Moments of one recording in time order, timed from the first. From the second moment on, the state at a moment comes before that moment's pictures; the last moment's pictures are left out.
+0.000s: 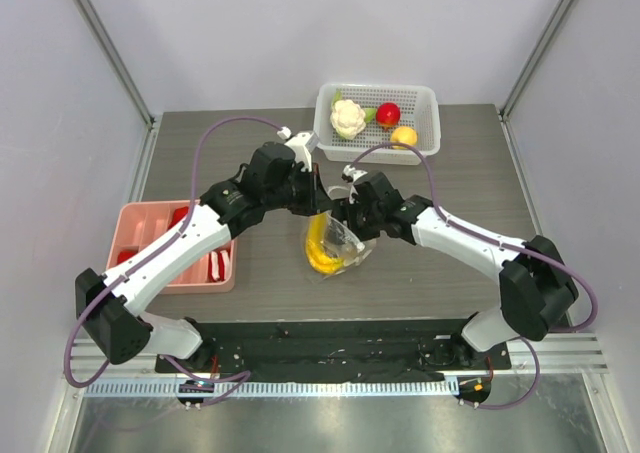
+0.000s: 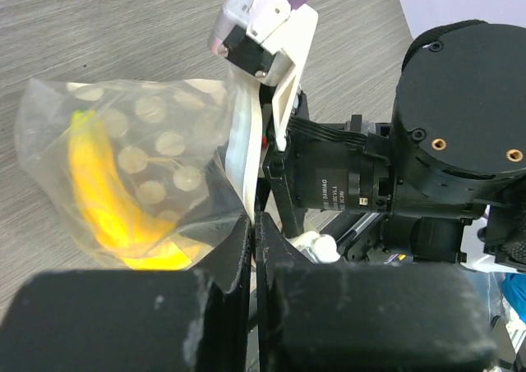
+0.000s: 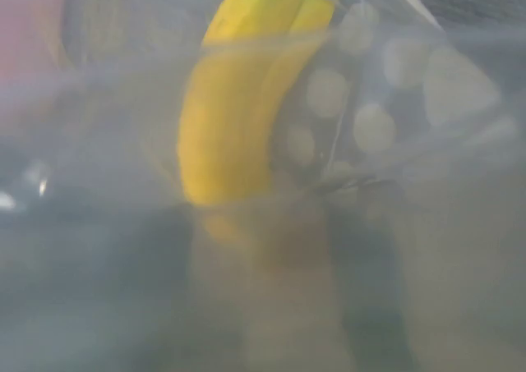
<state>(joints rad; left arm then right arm) -0.74 1.36 1.30 -0.49 0.16 -0.55 0.70 1.49 1.01 -0.35 -0.17 0.46</state>
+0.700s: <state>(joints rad) -0.72 1.37 1.31 -0.53 0.18 -0.54 0.70 1.50 0.95 -0.41 -0.30 0.37</state>
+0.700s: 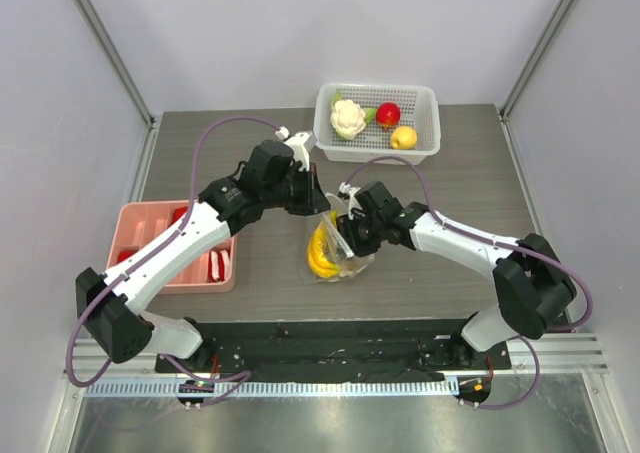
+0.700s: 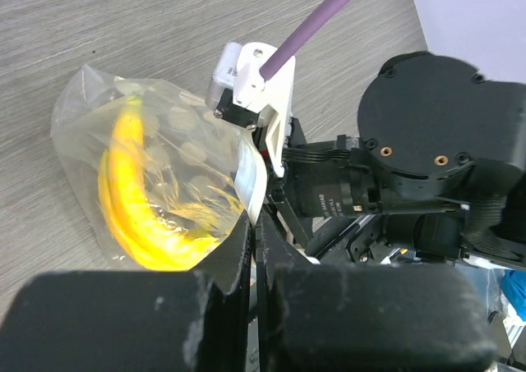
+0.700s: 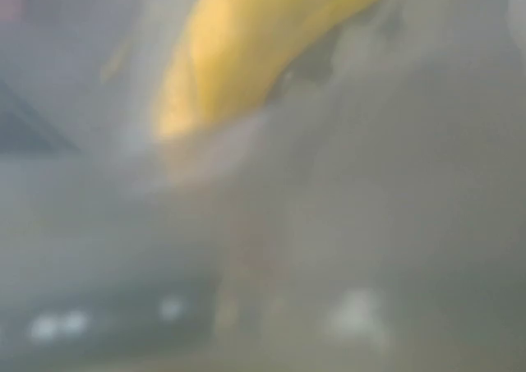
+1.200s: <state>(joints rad) -0.71 1.37 1.34 -0.53 0.21 -0.55 0.70 1.48 0.91 -0.18 -0.35 0.40</state>
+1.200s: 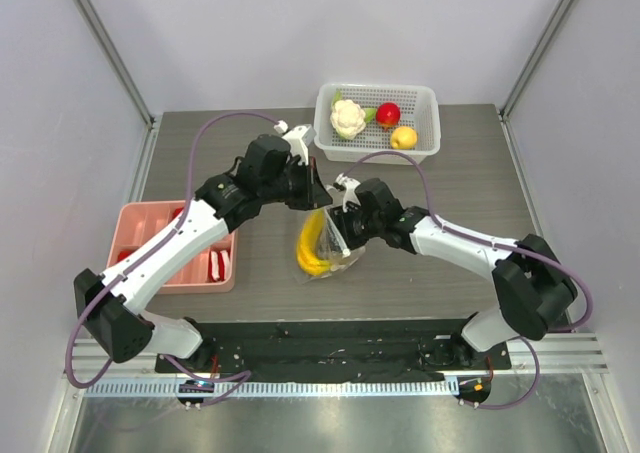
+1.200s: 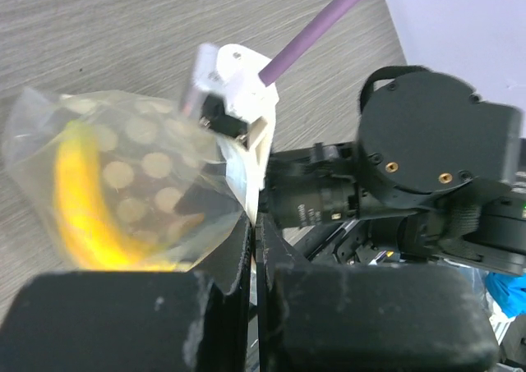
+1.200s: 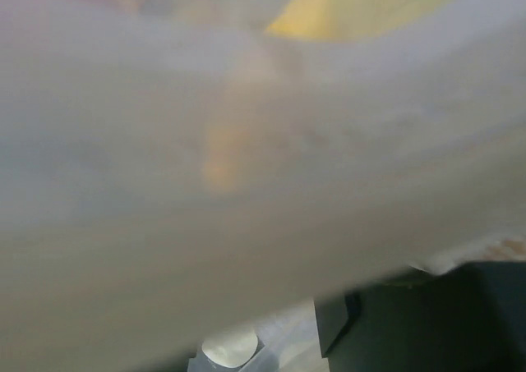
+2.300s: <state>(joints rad) -0.70 1.25 1.07 -0.51 0.11 -0.59 0.78 1.60 0.77 0.07 -0.37 0.46</state>
